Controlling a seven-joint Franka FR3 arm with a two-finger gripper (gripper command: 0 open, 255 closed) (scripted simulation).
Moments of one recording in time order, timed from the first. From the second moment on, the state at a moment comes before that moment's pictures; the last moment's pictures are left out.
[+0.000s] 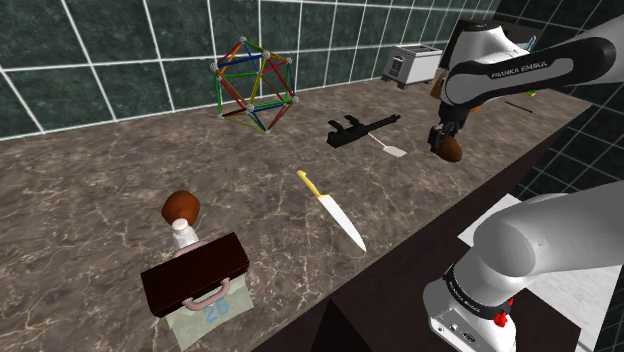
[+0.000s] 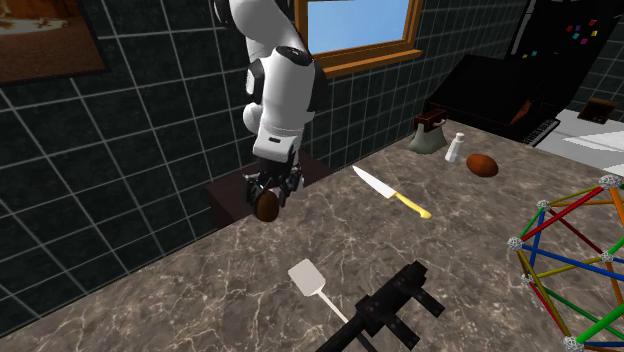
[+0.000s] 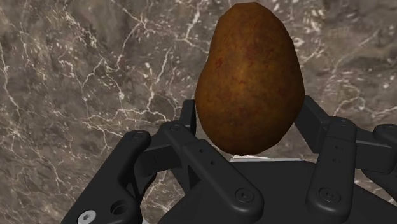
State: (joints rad) arm -0.24 -0.54 -0.34 -2.63 -0.49 2.13 -0.21
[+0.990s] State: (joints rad) arm -0.23 -0.61 -0.30 -2.48 -0.44 1.91 -0.27
